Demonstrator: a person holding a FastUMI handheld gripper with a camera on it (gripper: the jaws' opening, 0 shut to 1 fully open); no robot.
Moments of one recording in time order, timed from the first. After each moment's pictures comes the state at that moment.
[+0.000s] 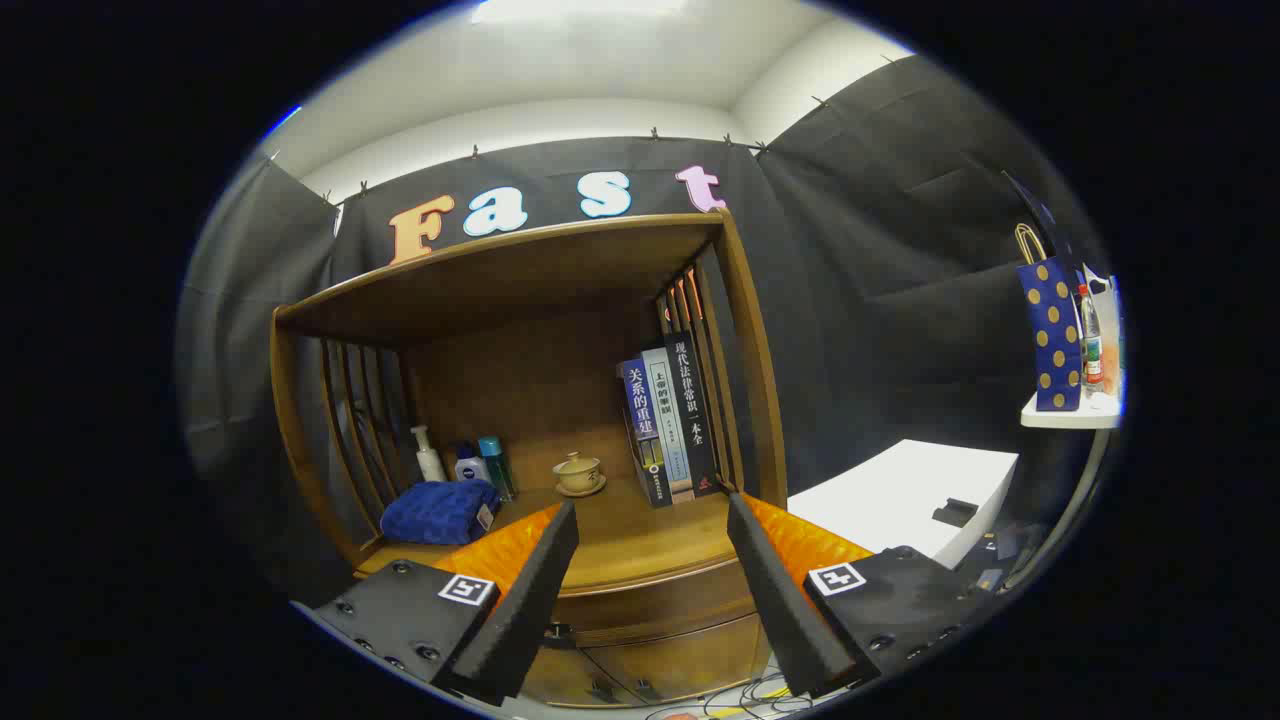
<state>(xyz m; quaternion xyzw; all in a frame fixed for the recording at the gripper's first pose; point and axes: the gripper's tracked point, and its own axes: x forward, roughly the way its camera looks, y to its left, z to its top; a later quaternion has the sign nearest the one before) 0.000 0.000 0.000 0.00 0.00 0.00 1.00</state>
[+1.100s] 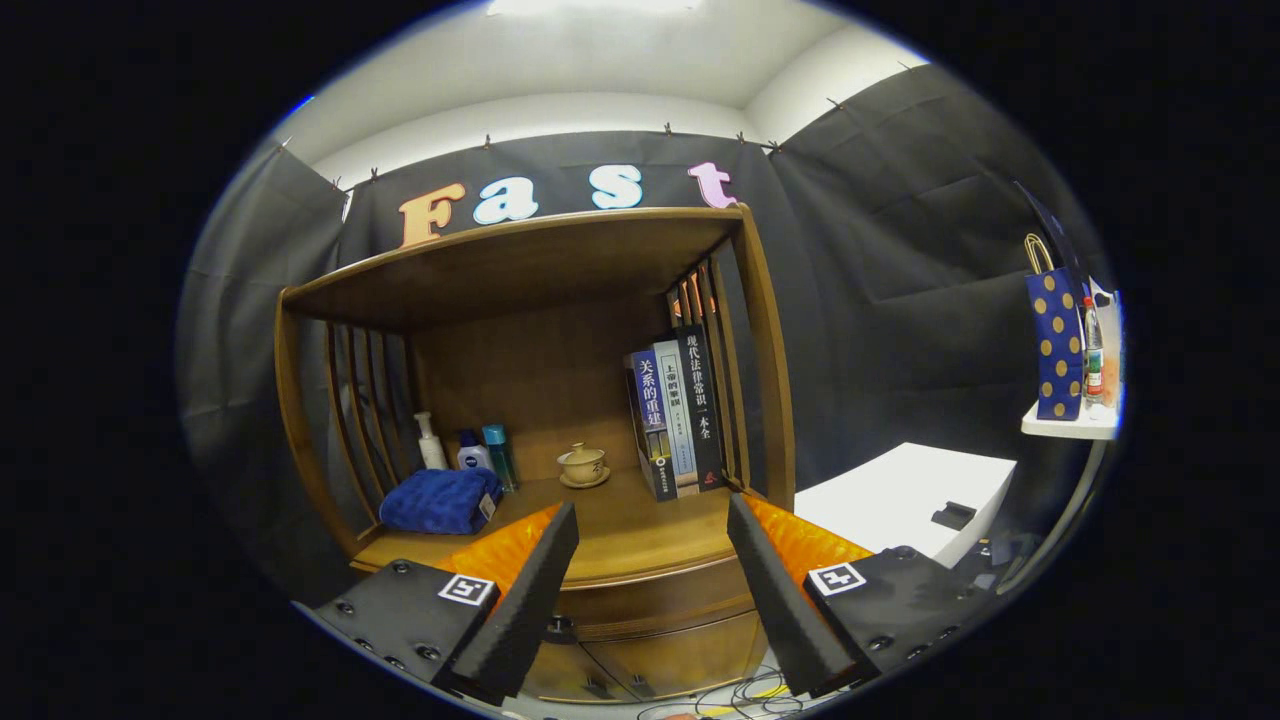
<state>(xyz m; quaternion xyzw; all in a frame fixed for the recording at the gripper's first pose) 0.002 0.013 -0.011 -0.02 0.01 0.00 1.00</state>
